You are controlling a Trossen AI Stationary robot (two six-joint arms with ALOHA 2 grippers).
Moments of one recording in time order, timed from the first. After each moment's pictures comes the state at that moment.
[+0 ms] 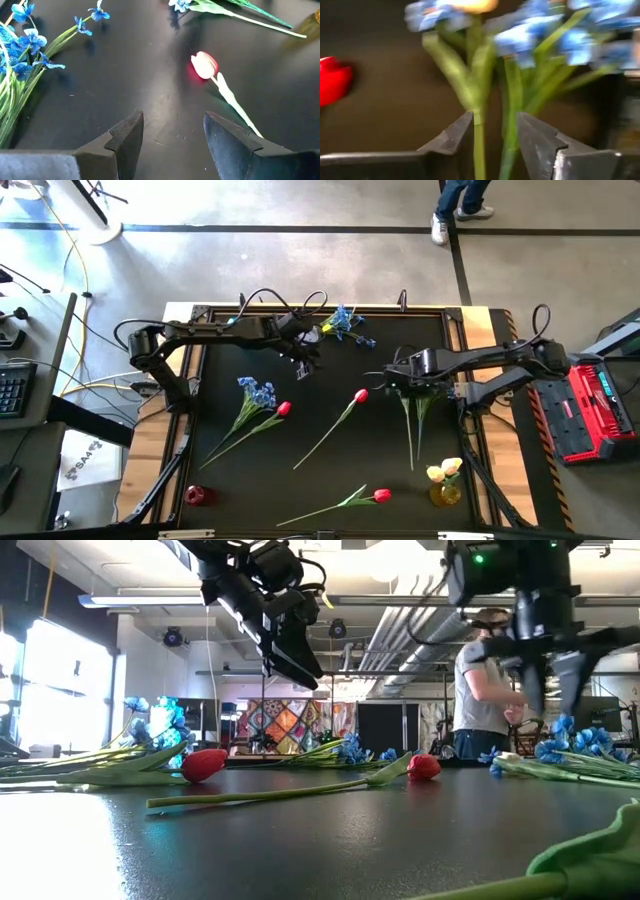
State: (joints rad) left arm 0.32 1.67 1.21 -0.38 0.20 0.00; right arm -0.03 1.35 0.91 -1.15 0.05 1.53
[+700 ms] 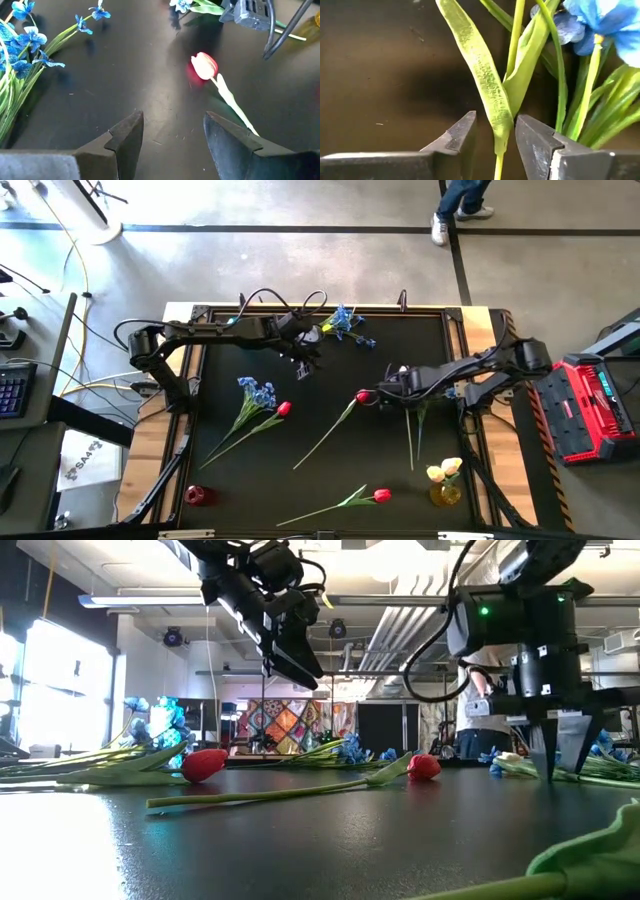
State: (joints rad) left arm 0.31 1.67 1.21 -0.38 0.20 -0.01; right arm 0.03 1.51 0.73 -0.85 0.06 1.52
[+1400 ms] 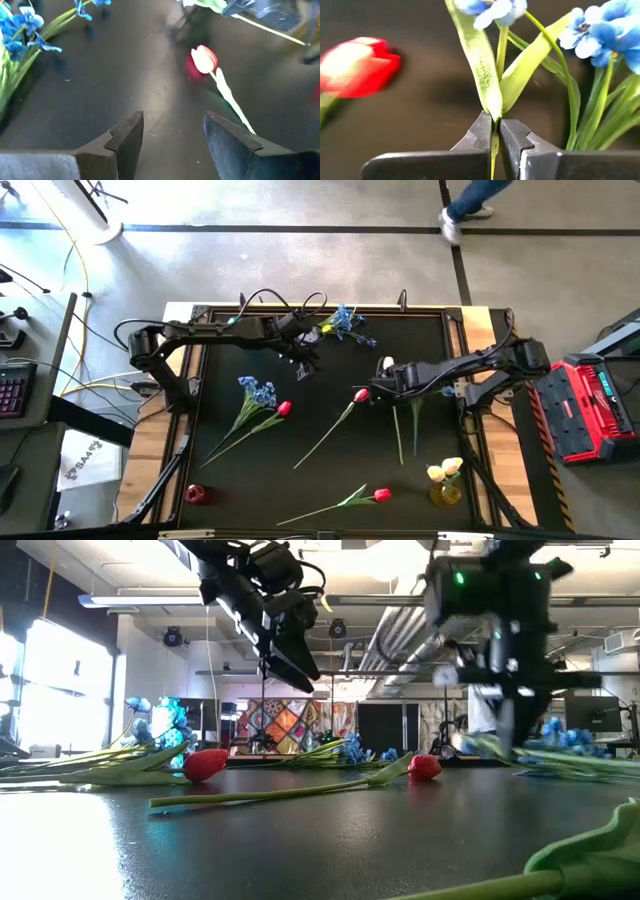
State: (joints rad) left arm 0.31 1.67 1.21 -0.41 0.21 -0.07; right arm 0.04 1.52 0.89 -0.88 0.16 1.43
